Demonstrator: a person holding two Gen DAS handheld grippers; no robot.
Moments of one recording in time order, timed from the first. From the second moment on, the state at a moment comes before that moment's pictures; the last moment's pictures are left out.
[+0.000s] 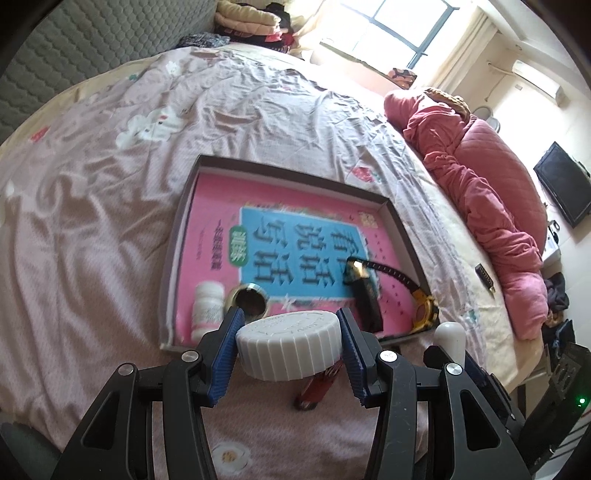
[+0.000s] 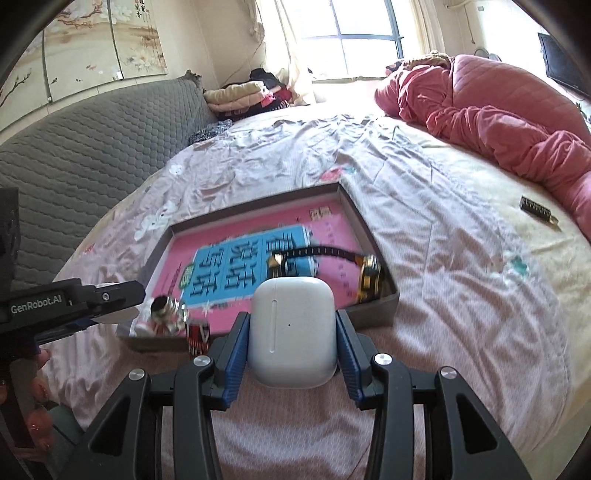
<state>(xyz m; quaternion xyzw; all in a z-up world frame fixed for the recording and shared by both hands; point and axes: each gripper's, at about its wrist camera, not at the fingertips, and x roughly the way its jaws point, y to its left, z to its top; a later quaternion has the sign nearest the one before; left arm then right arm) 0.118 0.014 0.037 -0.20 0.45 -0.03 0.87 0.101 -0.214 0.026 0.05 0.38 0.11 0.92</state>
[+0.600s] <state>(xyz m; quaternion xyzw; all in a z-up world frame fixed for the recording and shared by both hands) 0.181 -0.009 0.026 -0.16 0.47 -0.04 0.87 0.155 -0.205 0.027 0.03 0.39 0.12 0.91</state>
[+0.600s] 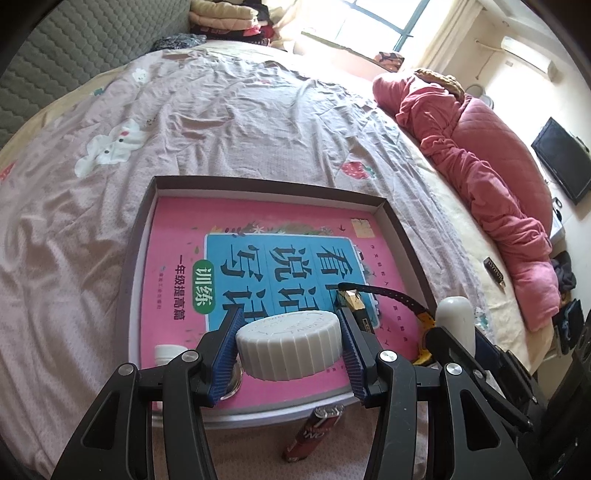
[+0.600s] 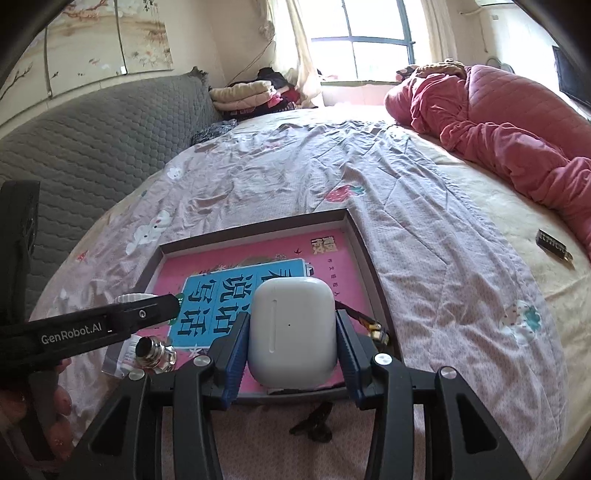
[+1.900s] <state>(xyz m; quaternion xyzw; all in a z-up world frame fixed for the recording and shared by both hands) 0.214 -0.037 -0.024 -0.12 0.52 -0.07 0.84 0.196 -0.185 -0.025 -0.05 0.46 0.13 0.88</state>
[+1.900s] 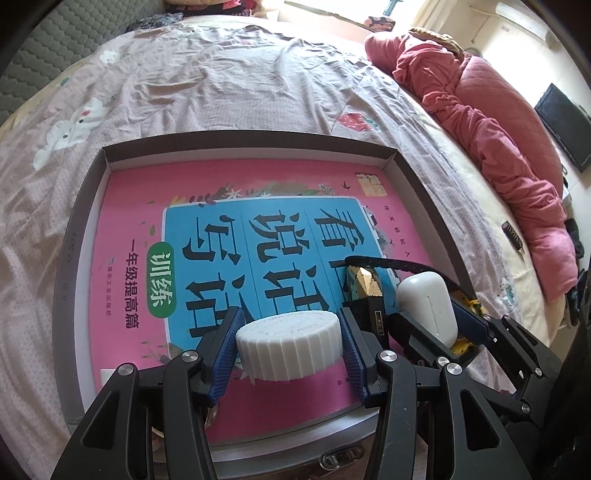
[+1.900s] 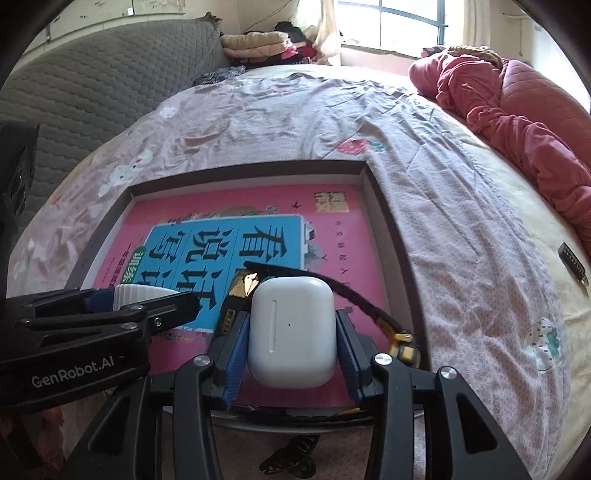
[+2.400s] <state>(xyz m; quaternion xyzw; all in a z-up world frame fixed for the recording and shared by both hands) 0.219 -0.040 -0.025 -0.10 0.52 -0.06 0.84 0.194 -0.163 -0.036 -0.12 0.49 0.14 0.85</state>
